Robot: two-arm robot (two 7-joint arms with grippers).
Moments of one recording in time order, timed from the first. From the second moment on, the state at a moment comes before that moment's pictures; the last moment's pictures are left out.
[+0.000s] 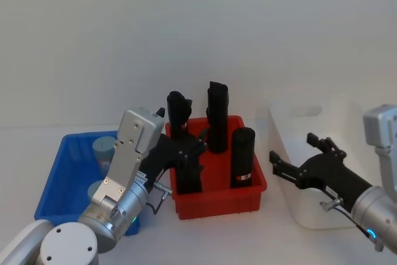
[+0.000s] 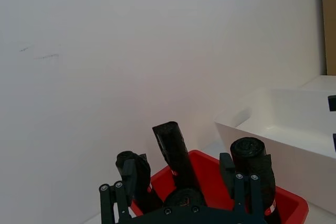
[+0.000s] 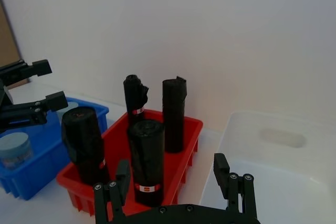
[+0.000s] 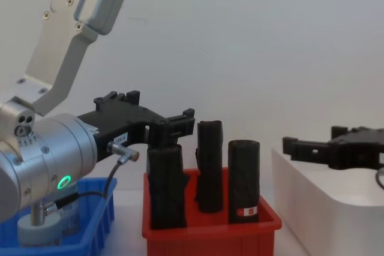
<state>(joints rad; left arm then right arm) -0.24 0.38 0.45 -1.63 -0.20 0.01 -0.01 0.08 0.31 -0.24 -1.73 0.28 0.23 0.25</state>
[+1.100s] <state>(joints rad) -0.24 0.38 0.45 -1.63 -0.20 0.01 -0.01 0.33 0.16 -0.32 -1.53 0.15 0.52 0.29</state>
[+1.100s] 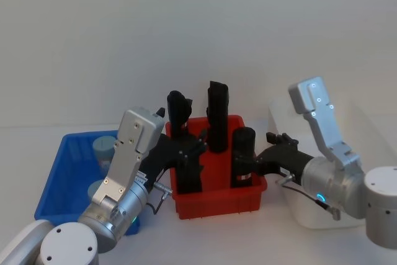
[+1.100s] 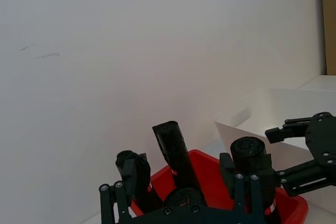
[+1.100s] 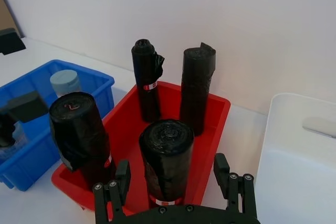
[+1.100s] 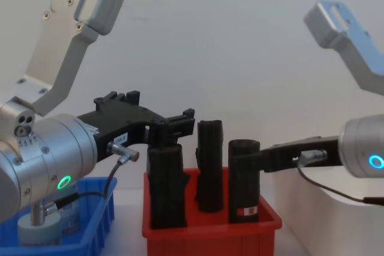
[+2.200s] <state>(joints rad) -0.24 0.38 0.45 -1.63 -0.20 0.01 -0.01 0.43 0.08 -0.35 -1.37 0.10 0.53 0.26</state>
